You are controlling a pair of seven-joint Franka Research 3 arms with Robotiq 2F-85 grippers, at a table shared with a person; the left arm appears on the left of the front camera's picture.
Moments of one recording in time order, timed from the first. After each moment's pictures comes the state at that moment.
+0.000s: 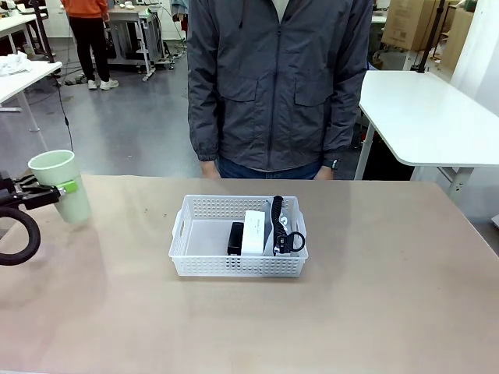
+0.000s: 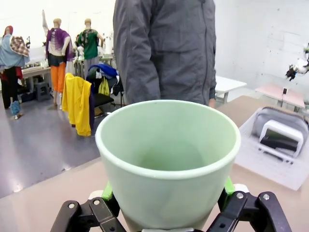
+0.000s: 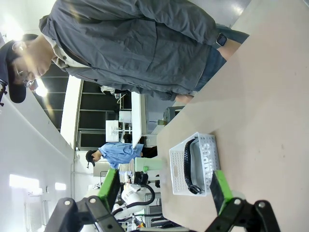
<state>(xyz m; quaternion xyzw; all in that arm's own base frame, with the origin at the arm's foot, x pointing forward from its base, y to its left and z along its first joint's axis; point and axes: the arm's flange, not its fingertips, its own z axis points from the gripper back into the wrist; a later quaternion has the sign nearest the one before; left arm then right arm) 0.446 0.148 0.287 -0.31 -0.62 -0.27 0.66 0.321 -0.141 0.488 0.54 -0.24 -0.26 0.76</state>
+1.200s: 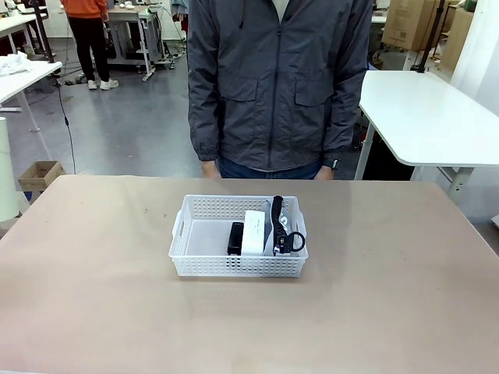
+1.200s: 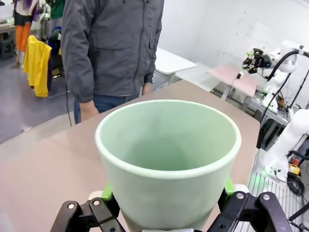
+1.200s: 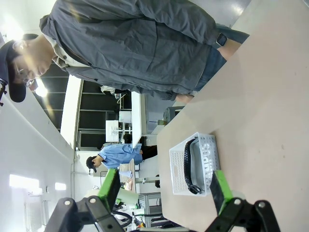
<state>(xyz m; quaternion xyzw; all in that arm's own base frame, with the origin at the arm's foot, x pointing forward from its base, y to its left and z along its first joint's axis) 0.297 0.148 0.466 -0.38 -0.49 -0.29 0.73 0.321 -0.142 0.489 0.54 -0.24 -0.26 0.76</state>
